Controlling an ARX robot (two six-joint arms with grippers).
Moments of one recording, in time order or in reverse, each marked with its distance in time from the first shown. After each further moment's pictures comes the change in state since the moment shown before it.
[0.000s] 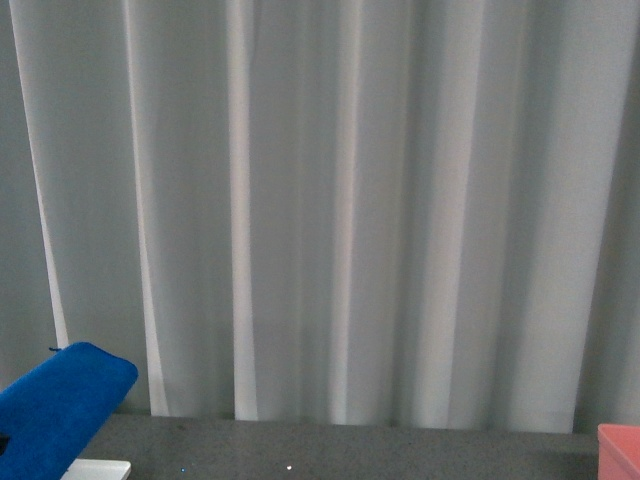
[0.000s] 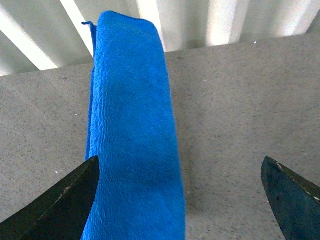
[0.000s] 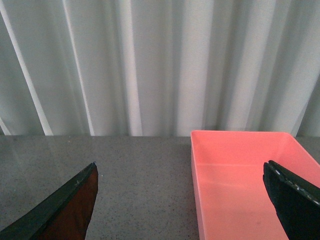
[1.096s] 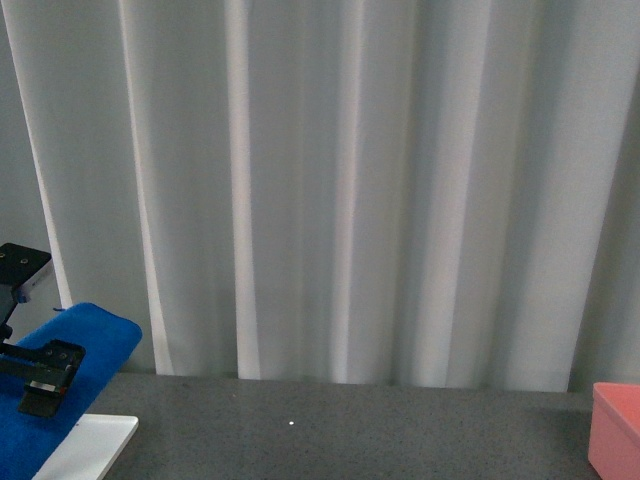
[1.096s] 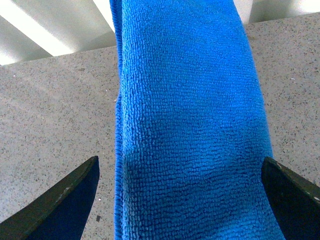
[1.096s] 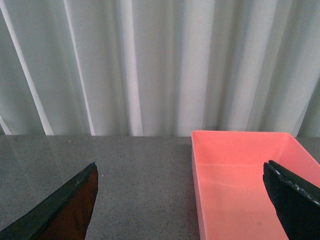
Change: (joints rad) left arm 0.060 0.620 0.517 -0.050 -0.122 0.082; right arm 0.000 0.000 0.000 0.000 0.000 0.000
